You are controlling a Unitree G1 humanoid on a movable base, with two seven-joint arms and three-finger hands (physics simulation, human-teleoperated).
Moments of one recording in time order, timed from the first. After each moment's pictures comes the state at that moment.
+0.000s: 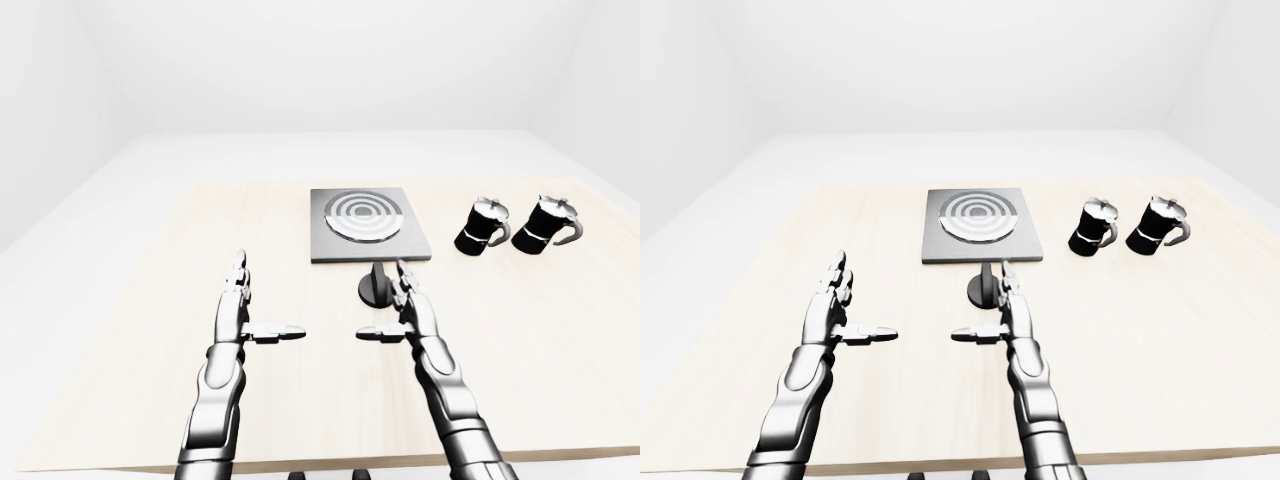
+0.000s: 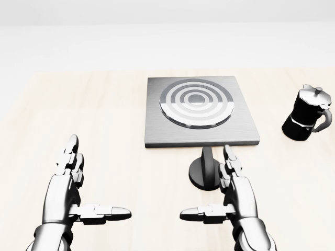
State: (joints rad) left arm -0.02 0.02 0.03 0.00 0.04 0.07 -0.01; right arm -0.11 -0.01 -0.03 0.30 0.09 -0.02 0.05
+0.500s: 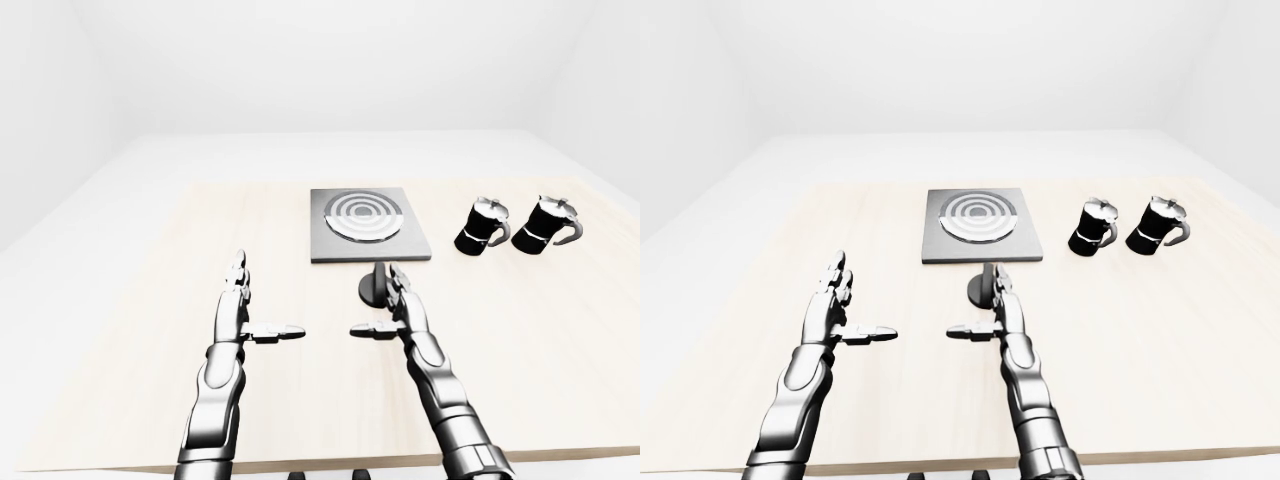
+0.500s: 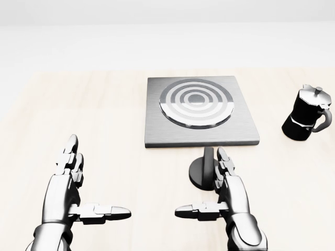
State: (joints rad) left arm -0.02 0.02 0.04 -0.01 0.03 0.07 -0.01; right arm -0.18 0.00 -0.02 0.43 0.09 -0.02 0.02
